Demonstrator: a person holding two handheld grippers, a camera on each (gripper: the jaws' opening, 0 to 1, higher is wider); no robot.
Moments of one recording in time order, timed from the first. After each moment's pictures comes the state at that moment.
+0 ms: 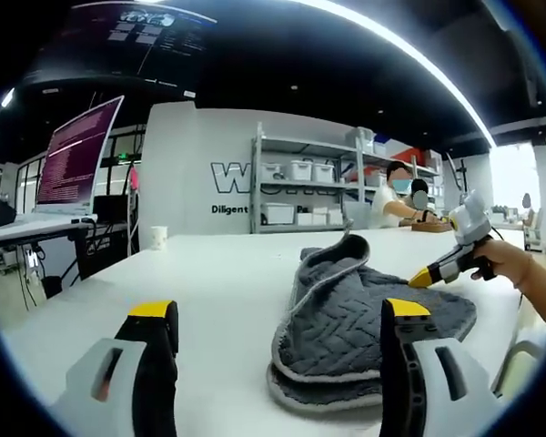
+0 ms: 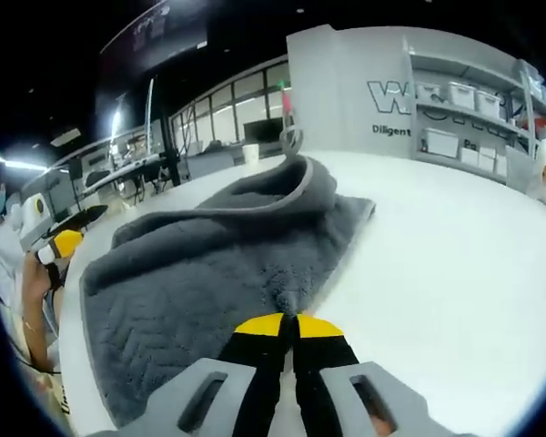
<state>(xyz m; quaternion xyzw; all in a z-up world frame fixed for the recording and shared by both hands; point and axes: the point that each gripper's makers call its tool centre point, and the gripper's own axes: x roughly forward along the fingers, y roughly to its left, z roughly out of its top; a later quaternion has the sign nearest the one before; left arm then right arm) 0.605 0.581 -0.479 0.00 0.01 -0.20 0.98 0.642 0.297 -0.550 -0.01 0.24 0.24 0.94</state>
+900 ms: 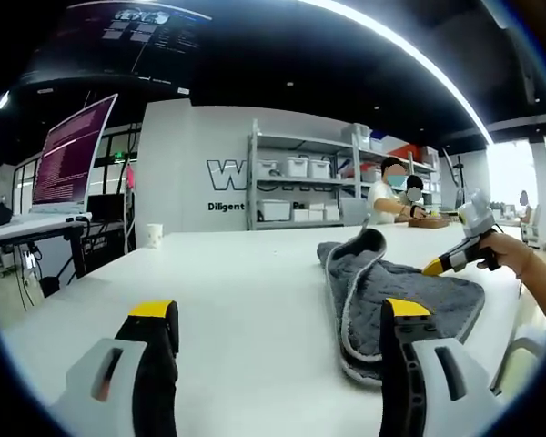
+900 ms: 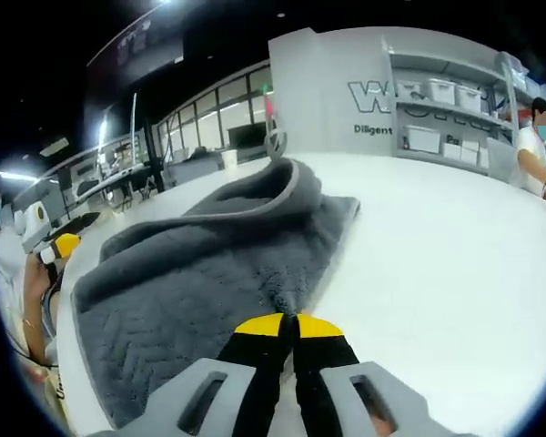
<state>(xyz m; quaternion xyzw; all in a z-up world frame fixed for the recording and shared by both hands) 0.604 0.574 -0.485 0.00 0.02 -0.21 0.98 0.631 0.238 -0.549 0.00 0.24 0.21 0.95</state>
